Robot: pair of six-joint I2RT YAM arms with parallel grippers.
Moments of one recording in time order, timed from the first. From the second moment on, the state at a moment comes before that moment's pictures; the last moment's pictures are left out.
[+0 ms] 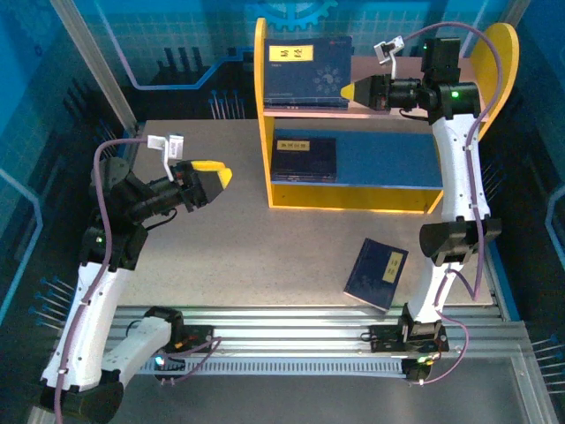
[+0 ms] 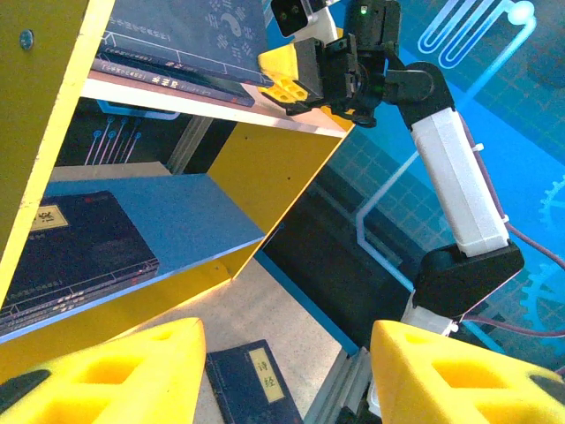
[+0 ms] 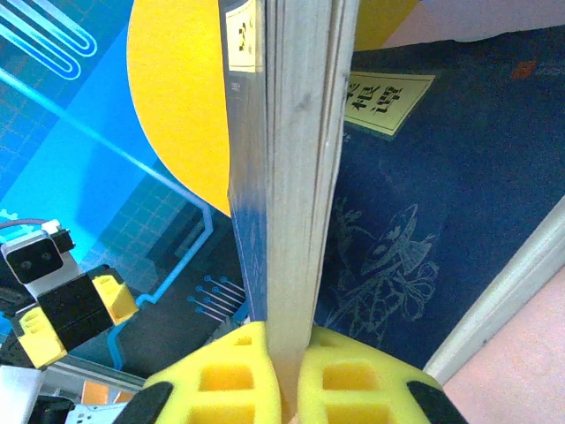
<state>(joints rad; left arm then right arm) -0.13 0.87 1.14 -0.28 0.86 -0.58 0.05 1.92 2.41 -1.03 -1.15 0.26</state>
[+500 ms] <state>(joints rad) -0.13 0.87 1.14 -0.28 0.86 -0.58 0.05 1.92 2.41 -1.04 -1.16 0.26</state>
